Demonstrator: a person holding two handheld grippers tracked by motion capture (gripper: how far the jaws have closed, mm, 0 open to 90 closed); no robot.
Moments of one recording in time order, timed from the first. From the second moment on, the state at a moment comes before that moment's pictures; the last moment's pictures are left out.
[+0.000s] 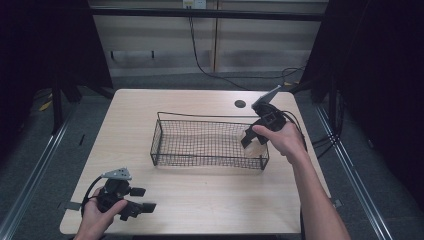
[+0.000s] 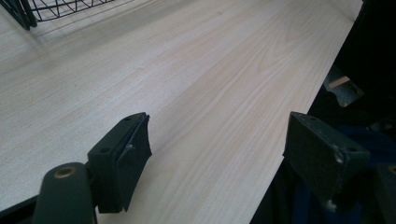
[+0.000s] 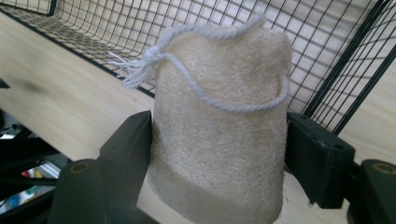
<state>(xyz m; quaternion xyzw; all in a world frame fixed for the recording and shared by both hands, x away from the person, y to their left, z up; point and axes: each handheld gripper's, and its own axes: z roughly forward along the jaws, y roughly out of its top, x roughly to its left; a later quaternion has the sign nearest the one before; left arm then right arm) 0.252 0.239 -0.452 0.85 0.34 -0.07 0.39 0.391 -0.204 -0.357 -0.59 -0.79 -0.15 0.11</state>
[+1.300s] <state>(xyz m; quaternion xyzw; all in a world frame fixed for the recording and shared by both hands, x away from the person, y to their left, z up) 0.252 0.240 -0.453 0.85 0.35 -0.07 0.39 0.409 -0.197 -0.409 -0.68 -0.73 -0.09 0.07</state>
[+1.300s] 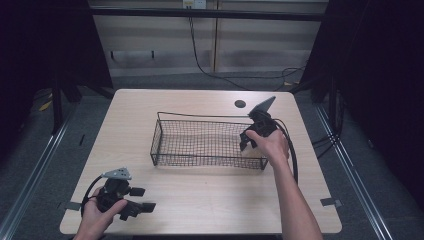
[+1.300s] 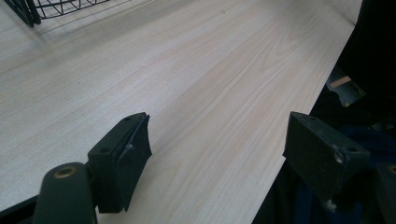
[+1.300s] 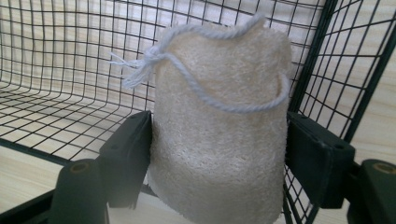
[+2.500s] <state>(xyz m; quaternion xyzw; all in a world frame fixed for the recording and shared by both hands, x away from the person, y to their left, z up) 0.252 0.239 -0.453 0.85 0.34 -0.07 0.39 0.413 -0.184 -0.435 -0.69 -0.72 -0.06 0.06</state>
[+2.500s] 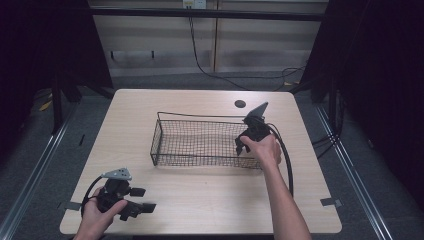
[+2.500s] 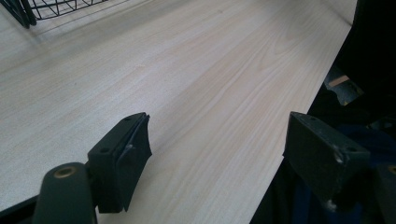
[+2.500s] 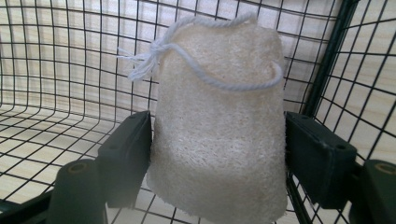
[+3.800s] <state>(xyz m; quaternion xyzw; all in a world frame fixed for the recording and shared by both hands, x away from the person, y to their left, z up) 0.251 0.239 -0.452 0.85 0.34 -0.07 0.39 0.414 -0.180 -0.443 -0.68 -0.72 -0.04 0.07</state>
